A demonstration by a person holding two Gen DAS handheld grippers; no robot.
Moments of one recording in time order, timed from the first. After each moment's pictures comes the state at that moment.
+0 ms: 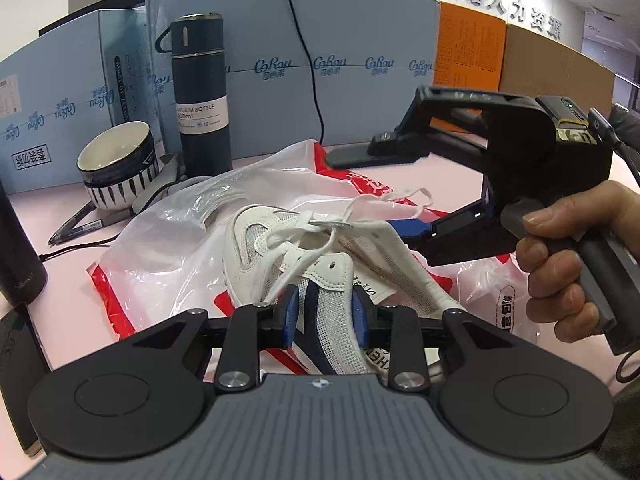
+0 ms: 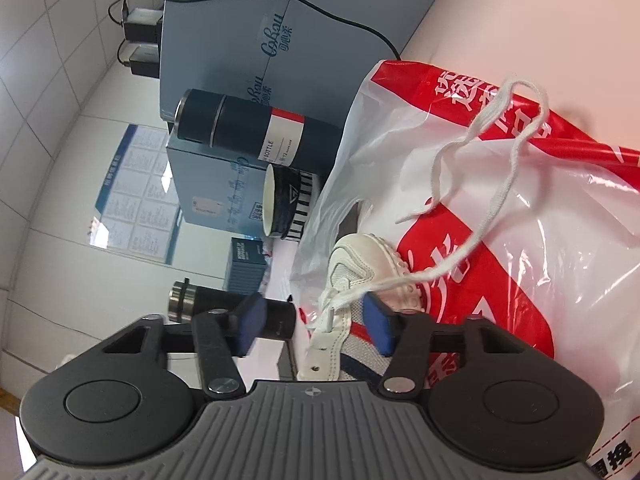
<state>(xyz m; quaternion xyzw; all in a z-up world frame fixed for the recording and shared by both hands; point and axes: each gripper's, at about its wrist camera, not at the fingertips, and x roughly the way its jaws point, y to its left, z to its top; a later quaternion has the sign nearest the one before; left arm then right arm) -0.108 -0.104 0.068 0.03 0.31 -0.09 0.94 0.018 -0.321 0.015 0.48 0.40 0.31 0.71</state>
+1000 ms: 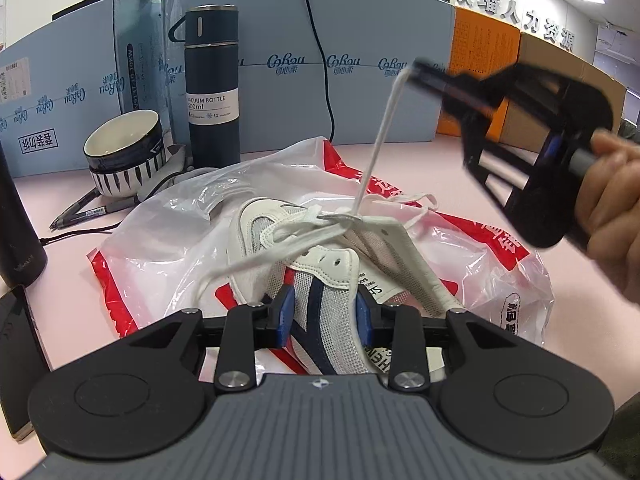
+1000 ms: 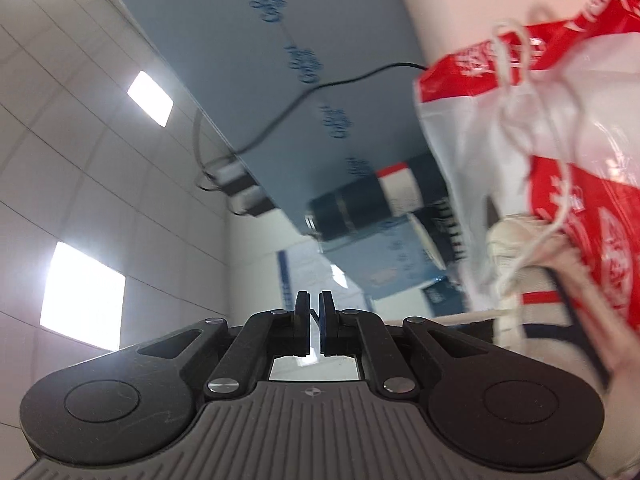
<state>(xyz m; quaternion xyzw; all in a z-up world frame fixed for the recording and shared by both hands) -0.107 -0.102 0.063 0.00 0.32 -0.08 0.94 -0.014 -0.358 -0.003 0.80 0.24 0.32 0.45</state>
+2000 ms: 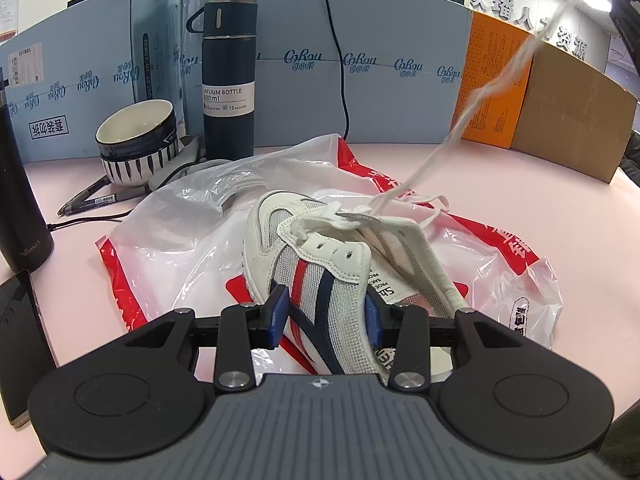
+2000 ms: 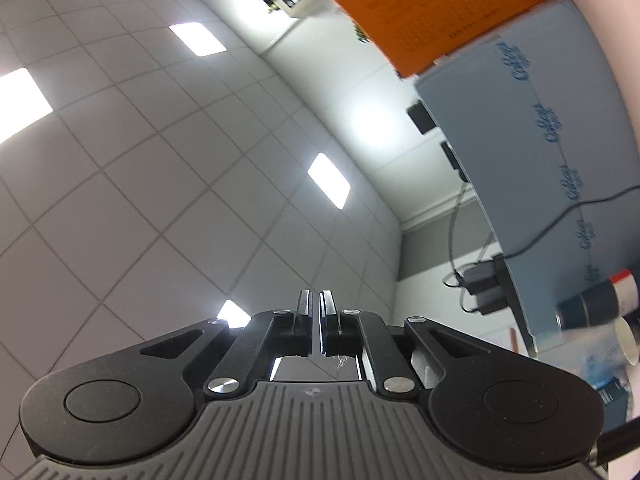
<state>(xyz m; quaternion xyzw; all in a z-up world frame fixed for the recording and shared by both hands) -0.105 -0.093 0.059 -0.02 0.32 -0.07 0.94 -0.044 -0.481 0.120 0.84 -0.05 0.32 0.44</state>
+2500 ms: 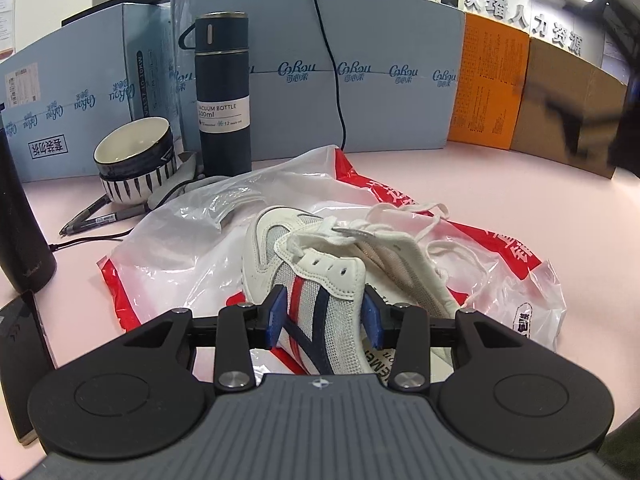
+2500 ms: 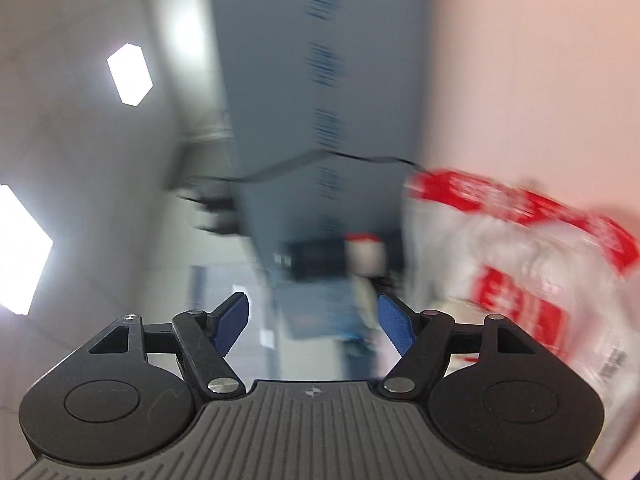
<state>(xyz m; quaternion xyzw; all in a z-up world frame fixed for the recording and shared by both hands) -0.104 -0.097 0.063 0.00 0.31 -0.06 0.95 -0.019 -0.418 0.049 0.68 0.32 0.22 0.63</state>
